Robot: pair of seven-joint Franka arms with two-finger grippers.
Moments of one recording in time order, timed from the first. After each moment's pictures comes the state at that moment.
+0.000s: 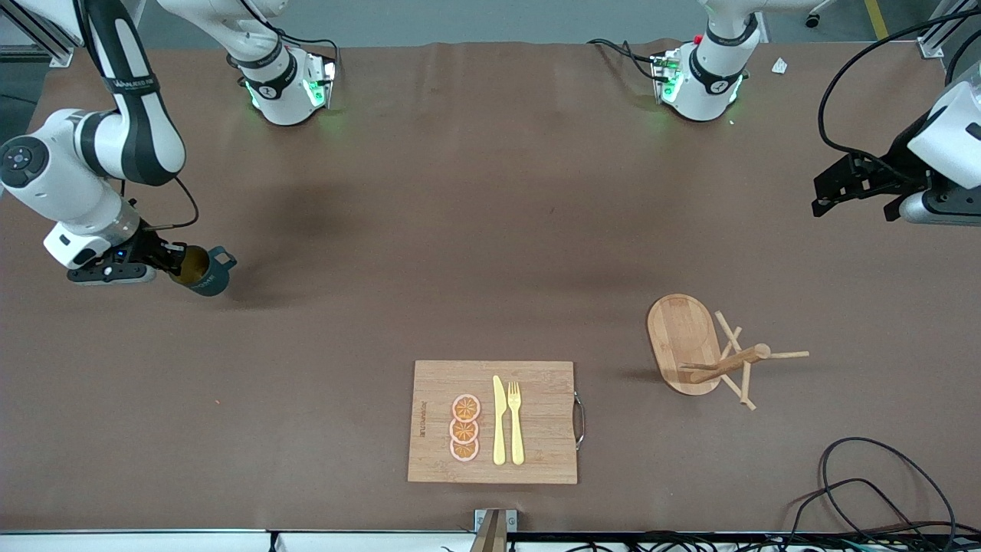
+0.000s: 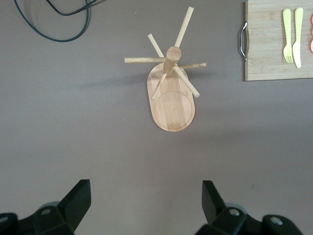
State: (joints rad) left arm -0.05 0.03 -0.06 -1.50 -0.02 1.58 -0.04; right arm -0.07 0.06 -0.14 -2.35 -0.06 2.48 -0.24
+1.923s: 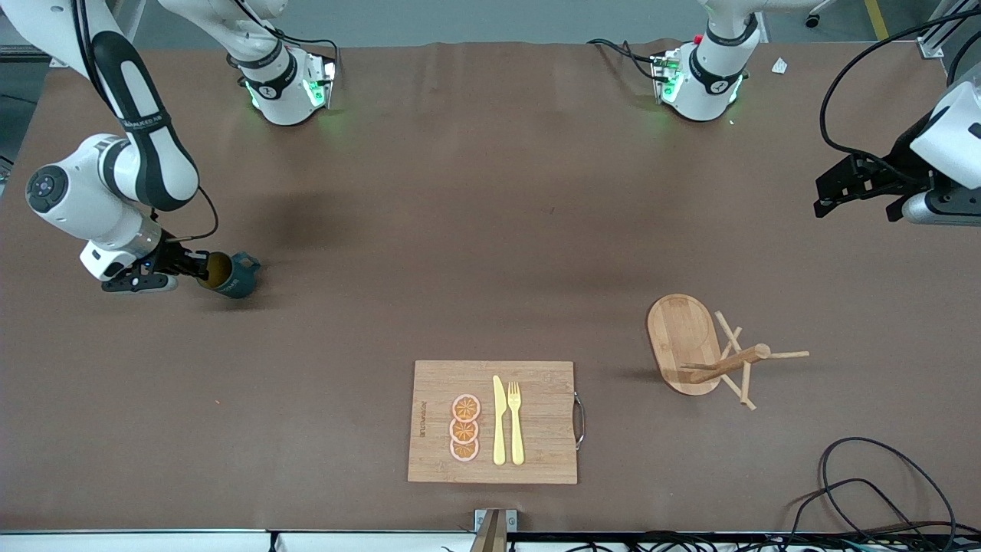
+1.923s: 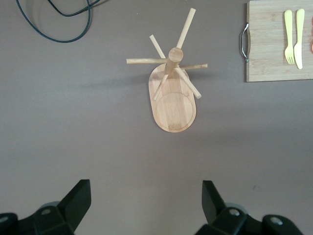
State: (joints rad) left arm -0.05 0.03 -0.06 -1.50 -0.02 1.58 -0.04; right arm -0.08 0.20 -0.11 -2.37 0.17 2.56 -0.41
